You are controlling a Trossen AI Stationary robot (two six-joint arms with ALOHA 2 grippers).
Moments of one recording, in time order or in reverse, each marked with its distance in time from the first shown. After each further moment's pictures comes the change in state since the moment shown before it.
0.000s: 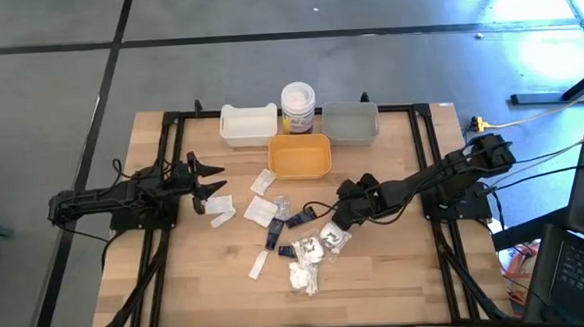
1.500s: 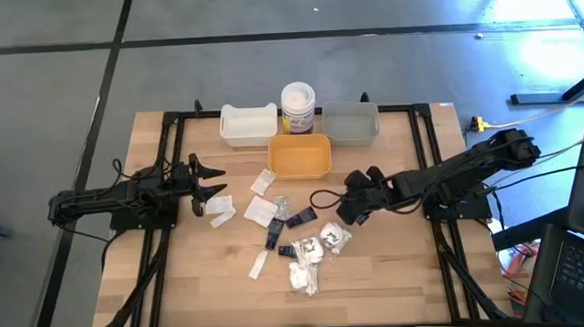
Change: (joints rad) left arm 0.000 0.000 0.000 -0.002 0.053 -0.010; right arm -0.001 -0.227 0.000 -0.064 0.011 -0.004
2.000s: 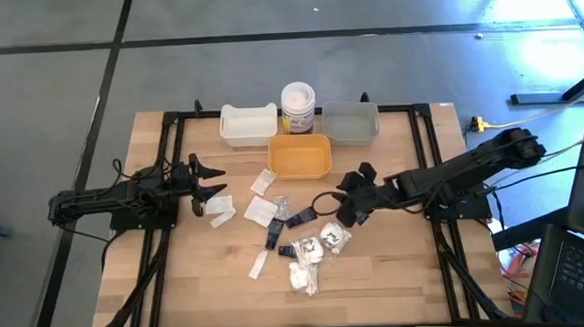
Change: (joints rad) left arm 0.000 0.000 0.000 0.000 0.001 0.000; right arm 0.010 -0.045 0.000 0.151 0.024 -0.228
